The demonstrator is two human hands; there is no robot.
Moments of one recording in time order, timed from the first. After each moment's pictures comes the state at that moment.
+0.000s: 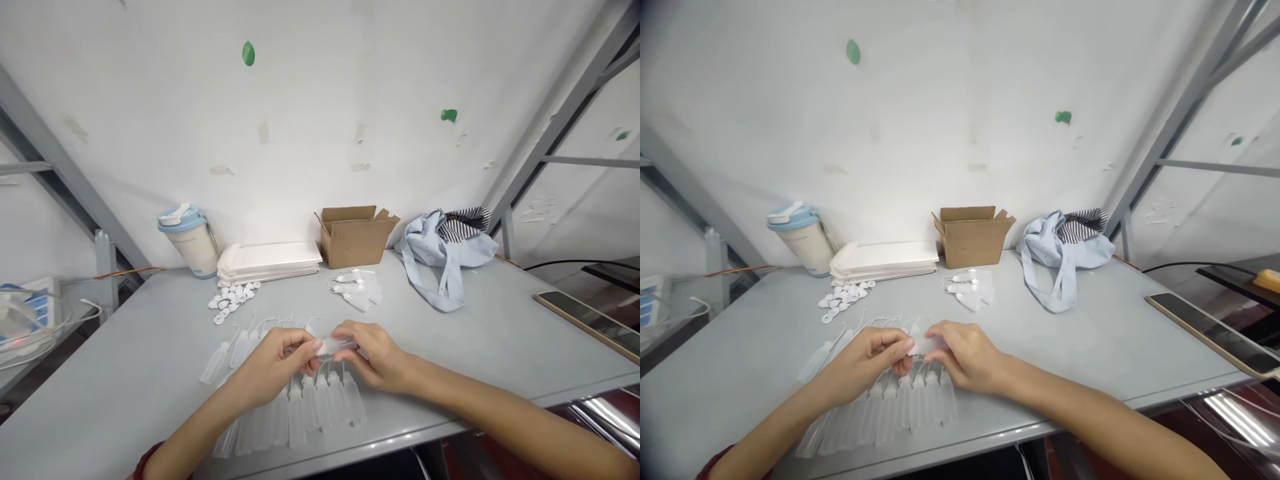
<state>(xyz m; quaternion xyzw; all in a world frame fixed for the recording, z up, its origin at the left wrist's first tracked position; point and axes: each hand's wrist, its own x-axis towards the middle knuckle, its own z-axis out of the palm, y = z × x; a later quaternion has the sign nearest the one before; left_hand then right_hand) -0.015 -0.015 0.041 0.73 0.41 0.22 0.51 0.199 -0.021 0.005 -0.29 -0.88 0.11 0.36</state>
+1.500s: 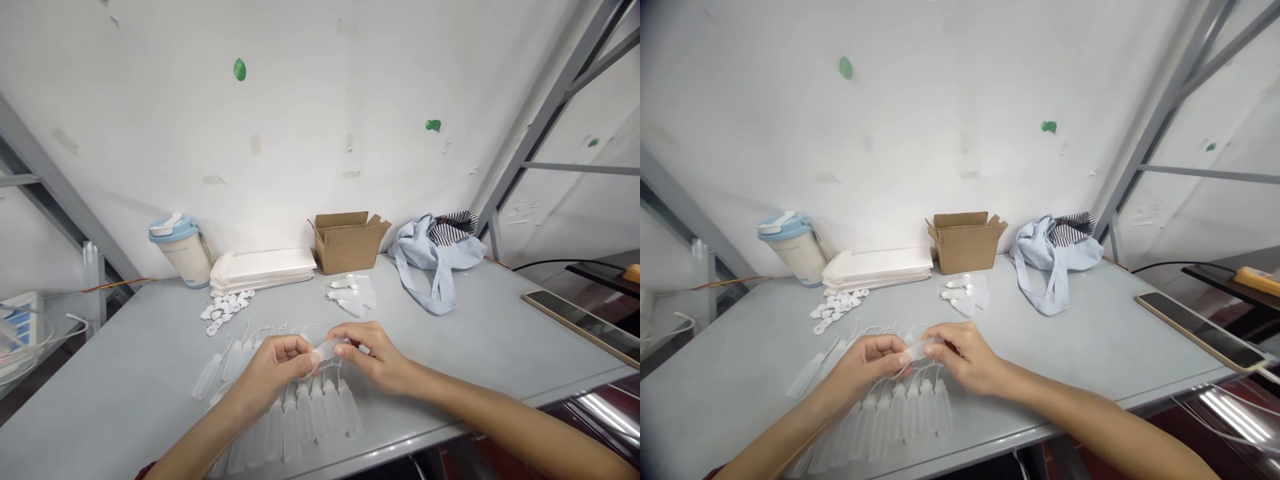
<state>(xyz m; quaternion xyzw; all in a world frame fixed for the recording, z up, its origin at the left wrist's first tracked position) -0.007 -0.015 0.034 0.60 0.40 0.28 0.63 0.197 -0.028 0.026 -0.35 -0.79 0.30 0.40</state>
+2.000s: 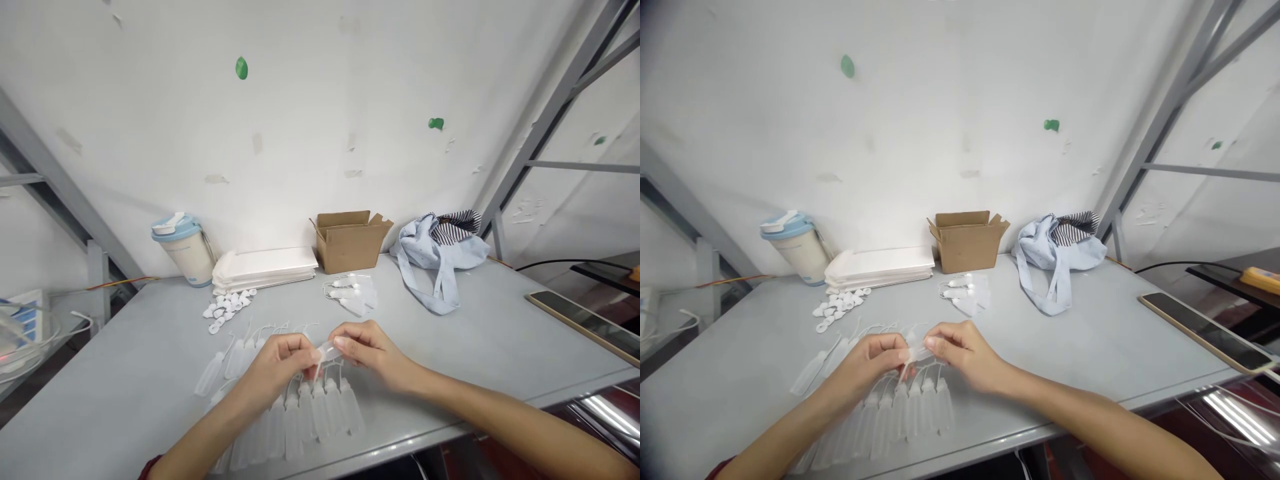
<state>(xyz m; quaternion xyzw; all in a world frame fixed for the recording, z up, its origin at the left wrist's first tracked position) -0.005 -0.013 0.032 0.60 0.38 0.29 0.64 0.196 -0.027 0.025 -0.36 -0.70 0.48 0.39</state>
